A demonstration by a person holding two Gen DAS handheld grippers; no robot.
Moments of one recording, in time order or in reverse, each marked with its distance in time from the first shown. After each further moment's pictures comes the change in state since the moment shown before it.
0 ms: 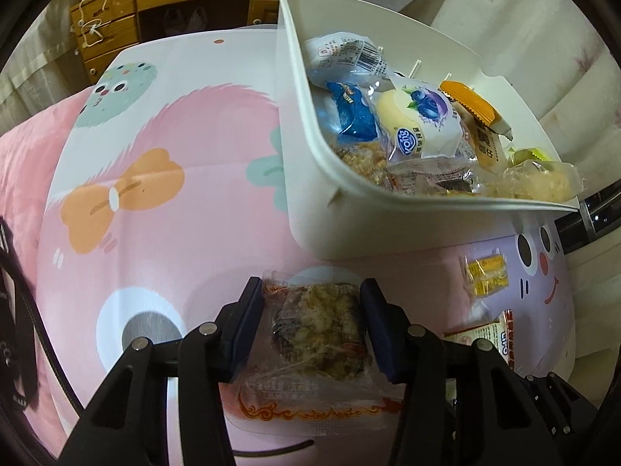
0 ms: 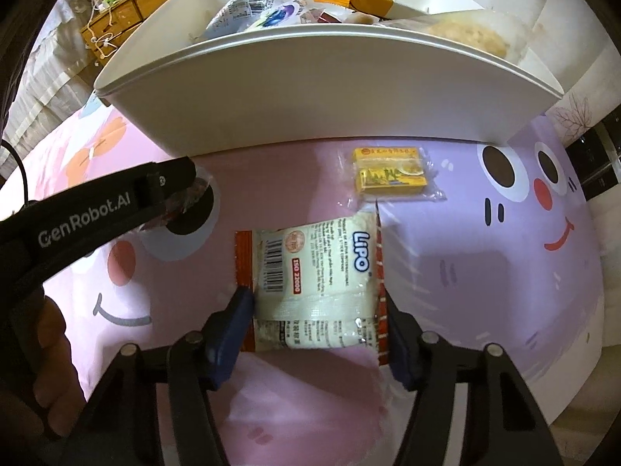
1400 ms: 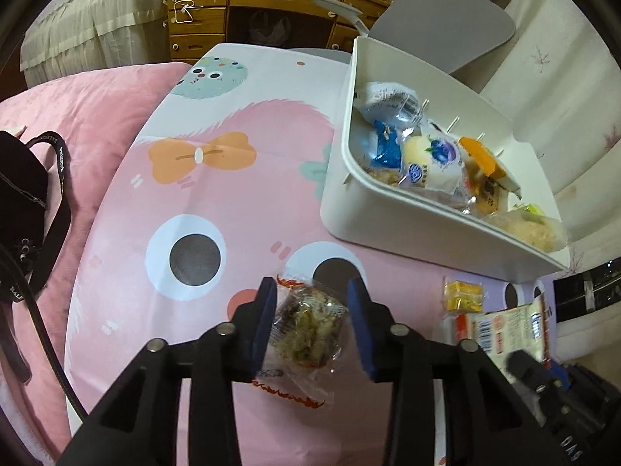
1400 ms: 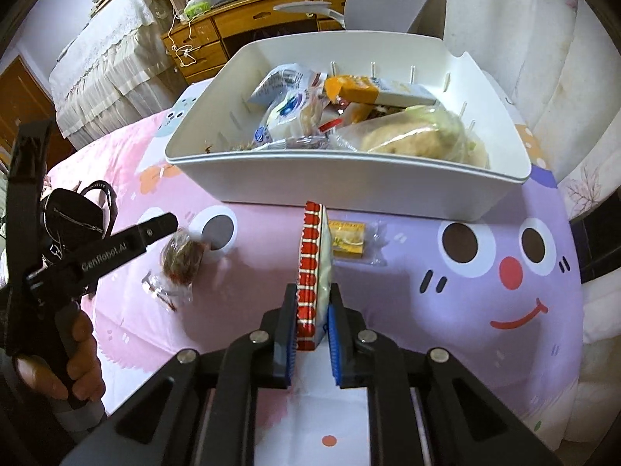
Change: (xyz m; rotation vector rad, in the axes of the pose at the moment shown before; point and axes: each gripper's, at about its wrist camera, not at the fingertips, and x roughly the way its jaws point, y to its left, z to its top) left arm -0.062 -0.008 -0.033 -0.274 -0.097 0.133; right arm -0.085 -0.131 0.024 -0.196 -0.112 0.238
